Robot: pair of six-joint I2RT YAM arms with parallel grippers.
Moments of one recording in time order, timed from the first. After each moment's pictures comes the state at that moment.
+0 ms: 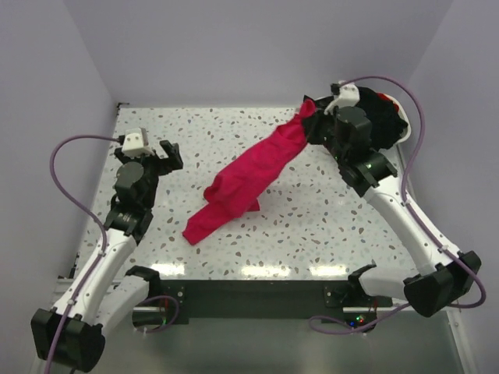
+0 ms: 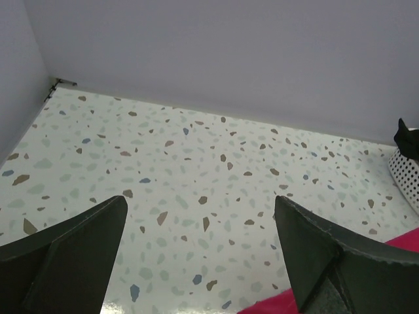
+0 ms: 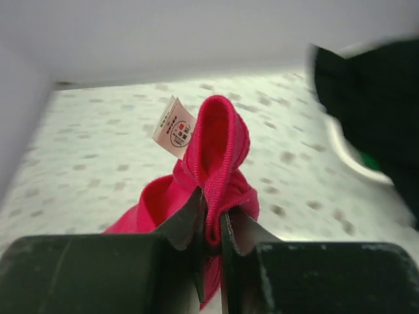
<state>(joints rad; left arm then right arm) -0.24 0.82 0.67 0.14 -0.28 -0.23 0.51 1.25 1.36 -0.26 0.13 0.34</state>
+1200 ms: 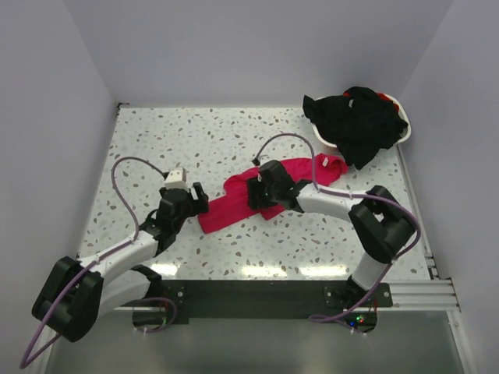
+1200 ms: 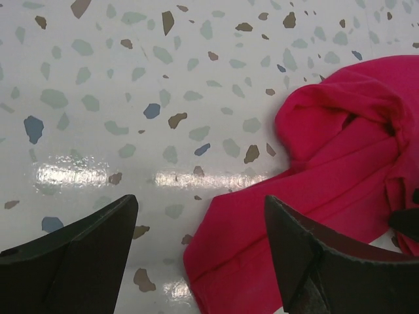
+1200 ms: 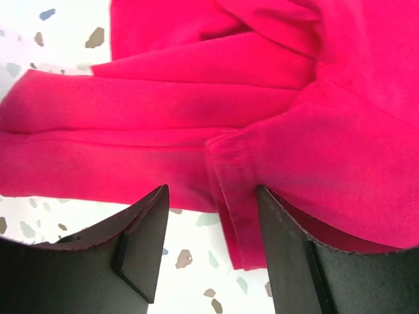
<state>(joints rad) -0.46 1.08 0.34 0.24 -0.30 -0.46 0.75 1.71 0.99 -0.11 0.02 0.43</state>
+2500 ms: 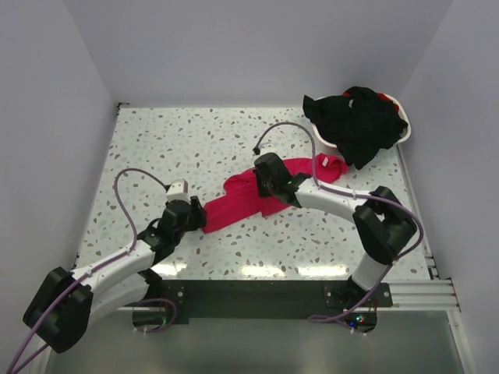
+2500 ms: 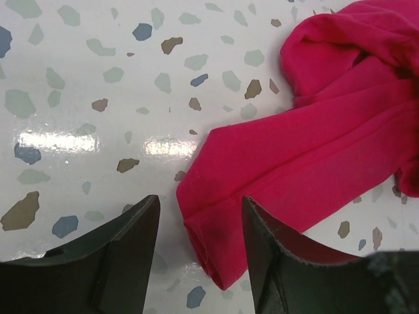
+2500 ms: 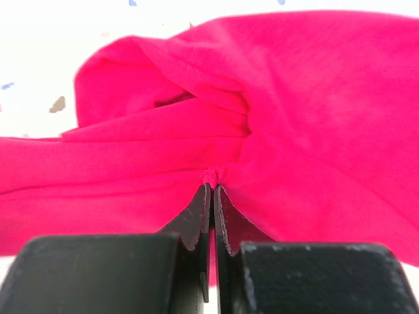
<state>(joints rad) -0.56 0.94 0.26 0.07 -0.34 -0.60 0.77 1.76 1.10 -0.16 0.25 0.38</state>
